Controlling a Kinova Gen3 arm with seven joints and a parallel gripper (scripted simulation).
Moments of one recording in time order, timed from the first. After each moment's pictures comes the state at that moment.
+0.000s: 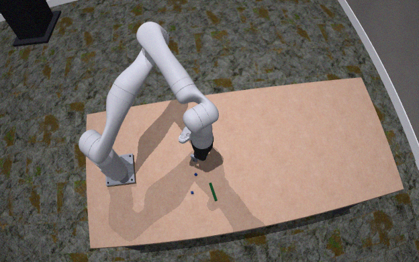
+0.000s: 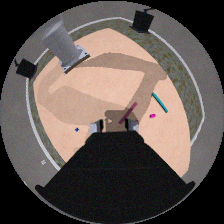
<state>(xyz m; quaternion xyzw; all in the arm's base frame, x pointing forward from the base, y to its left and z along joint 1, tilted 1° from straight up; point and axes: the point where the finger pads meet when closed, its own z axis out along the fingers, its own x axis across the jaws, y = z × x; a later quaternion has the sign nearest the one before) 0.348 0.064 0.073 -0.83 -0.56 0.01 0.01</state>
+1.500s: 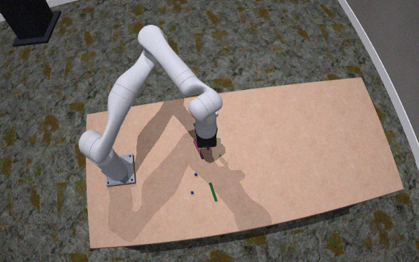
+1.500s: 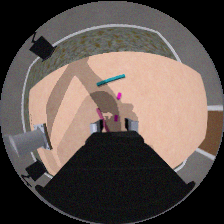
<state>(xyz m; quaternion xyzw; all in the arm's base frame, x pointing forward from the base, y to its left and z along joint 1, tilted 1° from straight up) 0.382 0.121 0.060 -1.00 -0.04 0.01 0.00</state>
